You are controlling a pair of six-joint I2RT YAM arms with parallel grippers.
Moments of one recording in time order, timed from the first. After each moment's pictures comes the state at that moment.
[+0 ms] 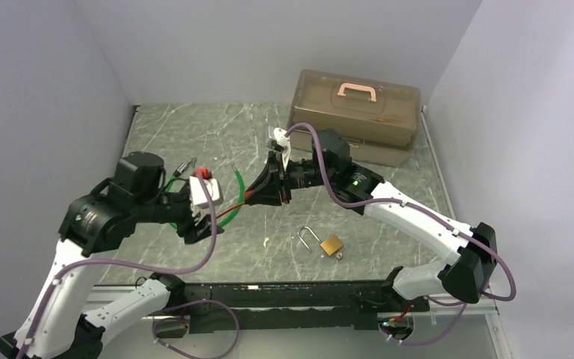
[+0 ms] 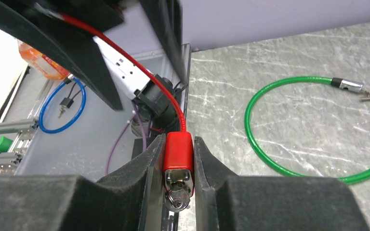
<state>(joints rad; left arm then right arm) -0.52 0.87 1.38 -1.24 0.64 0.55 0.87 1.34 1.21 0.03 -0.81 0.18</state>
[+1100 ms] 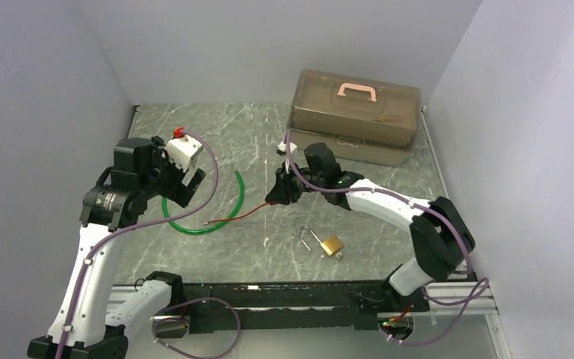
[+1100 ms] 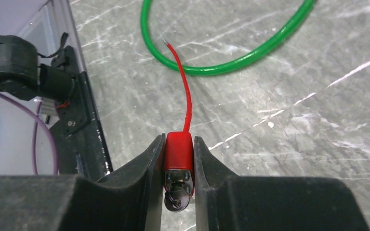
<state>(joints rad) -0.20 0.91 1.28 -0.98 0.12 0.47 0.70 1.50 0.98 0.02 -0.61 0.17</state>
